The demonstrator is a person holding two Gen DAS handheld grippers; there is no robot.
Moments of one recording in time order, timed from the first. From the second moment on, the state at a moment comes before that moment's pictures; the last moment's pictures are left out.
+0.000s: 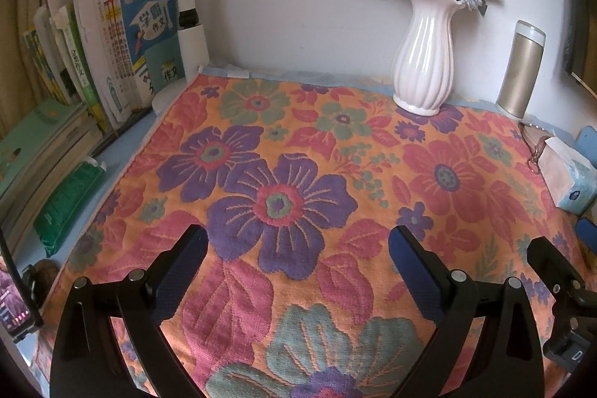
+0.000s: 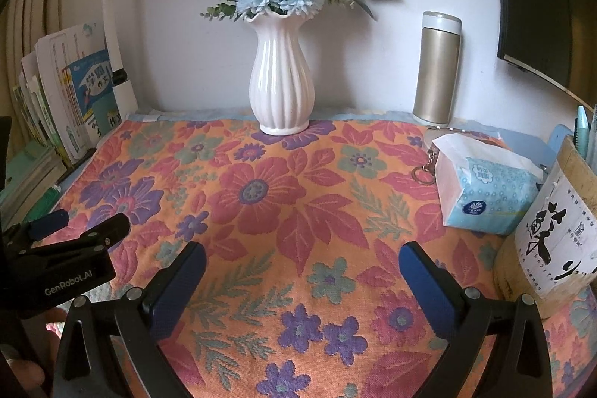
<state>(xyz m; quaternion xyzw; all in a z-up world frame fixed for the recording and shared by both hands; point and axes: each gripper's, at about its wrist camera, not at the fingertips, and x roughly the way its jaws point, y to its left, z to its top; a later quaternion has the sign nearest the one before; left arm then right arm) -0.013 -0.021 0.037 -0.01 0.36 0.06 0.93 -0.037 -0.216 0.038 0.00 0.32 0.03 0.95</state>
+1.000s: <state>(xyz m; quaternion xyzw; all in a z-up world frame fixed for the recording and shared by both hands) -0.010 -0.021 0.034 -0.01 0.37 0.06 0.93 -0.035 -0.215 0.035 0.00 0.32 0.03 0.95</state>
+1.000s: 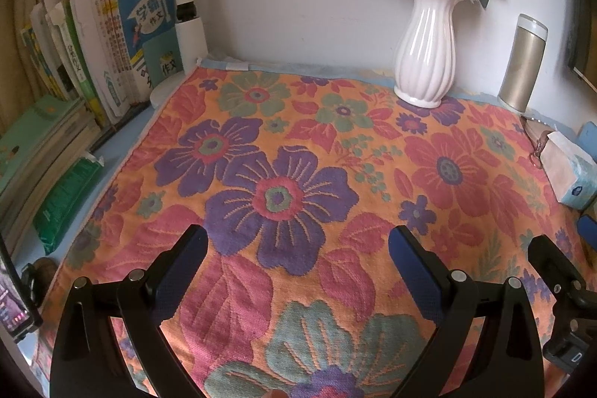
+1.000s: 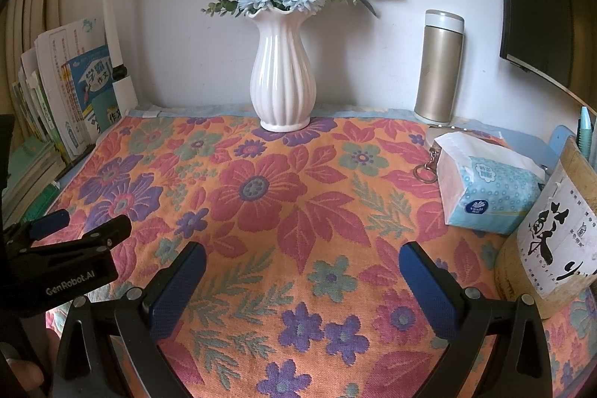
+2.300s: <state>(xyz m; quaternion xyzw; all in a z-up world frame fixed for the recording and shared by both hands) -0.026 -0.030 0.012 0.00 0.46 0.05 0.88 -0.035 -0.214 0.022 -0.03 0.37 0.00 0.93</state>
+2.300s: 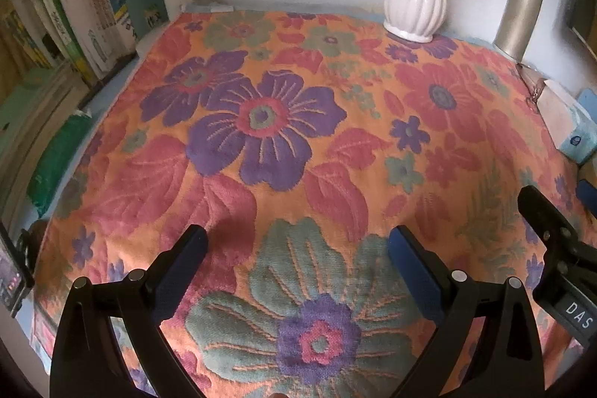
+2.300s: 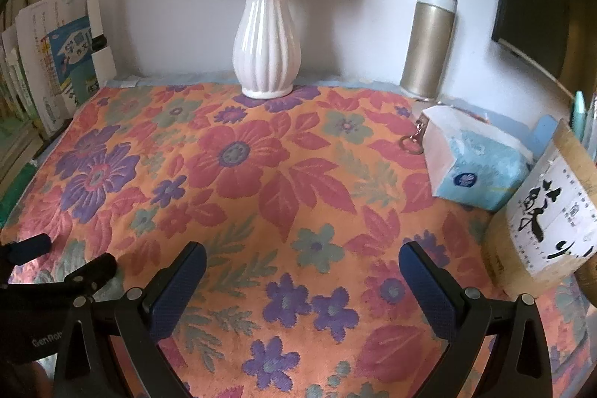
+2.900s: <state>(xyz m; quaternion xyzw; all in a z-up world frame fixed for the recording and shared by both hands) -0.021 -0.025 0.008 -0.01 0.46 0.05 0.89 -0.018 -0.211 -0.002 -0.02 0.46 0.03 0.89</state>
